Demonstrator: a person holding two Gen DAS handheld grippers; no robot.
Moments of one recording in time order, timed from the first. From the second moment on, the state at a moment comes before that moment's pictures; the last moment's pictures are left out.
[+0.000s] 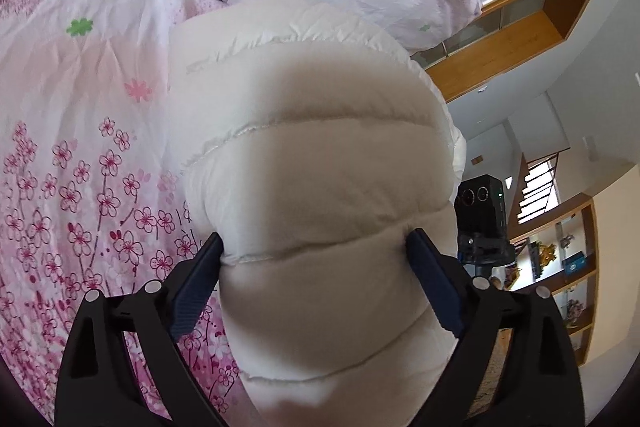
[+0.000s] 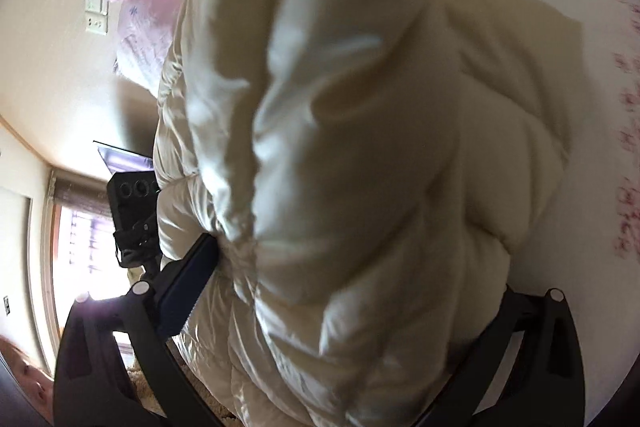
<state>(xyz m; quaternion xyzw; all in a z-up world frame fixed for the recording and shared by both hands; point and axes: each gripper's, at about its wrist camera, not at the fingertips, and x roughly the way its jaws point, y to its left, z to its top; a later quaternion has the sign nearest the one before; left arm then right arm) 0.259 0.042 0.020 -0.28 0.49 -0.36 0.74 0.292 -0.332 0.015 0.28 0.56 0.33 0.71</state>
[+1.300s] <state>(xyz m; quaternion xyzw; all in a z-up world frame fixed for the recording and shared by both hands) 0.303 0.217 0.036 -0.32 0.41 -0.24 0.82 0.369 -0.148 0.033 0.29 0.55 0.41 0.67</state>
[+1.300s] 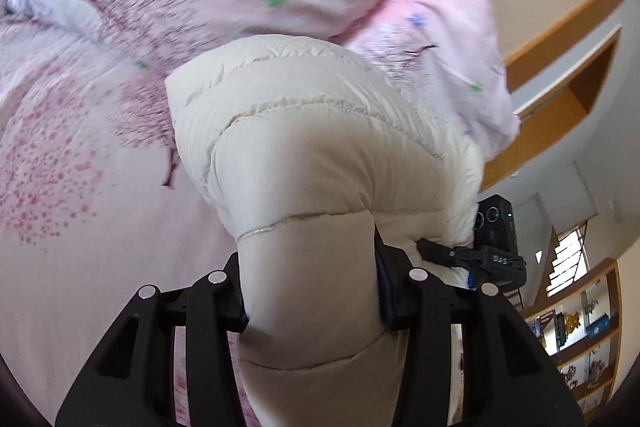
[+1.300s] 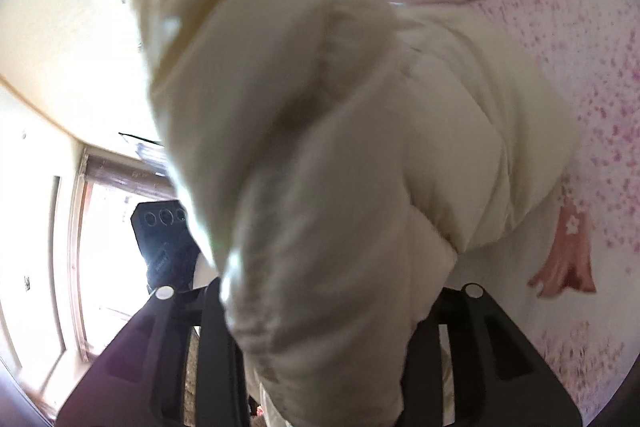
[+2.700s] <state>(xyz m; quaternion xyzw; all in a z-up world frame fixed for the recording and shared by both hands) 0.211 0.113 0.054 0.03 0.40 -0.16 0.90 0.210 -0.189 0.082 0.16 0.41 0.24 0.86</state>
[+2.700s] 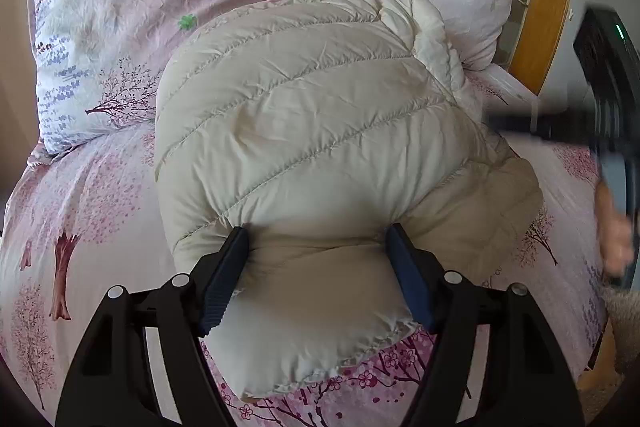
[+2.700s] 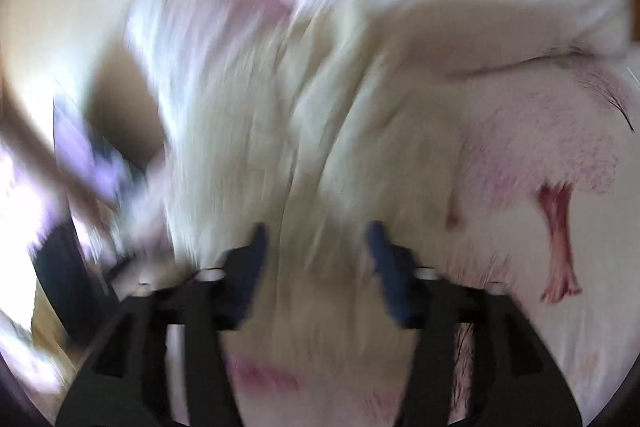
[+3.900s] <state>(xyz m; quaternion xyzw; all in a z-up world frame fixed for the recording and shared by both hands) 0.130 0.137 0.087 0.04 0.30 -0.05 0.95 0.167 -0.138 0.081 0.06 0.40 0.21 0.89</state>
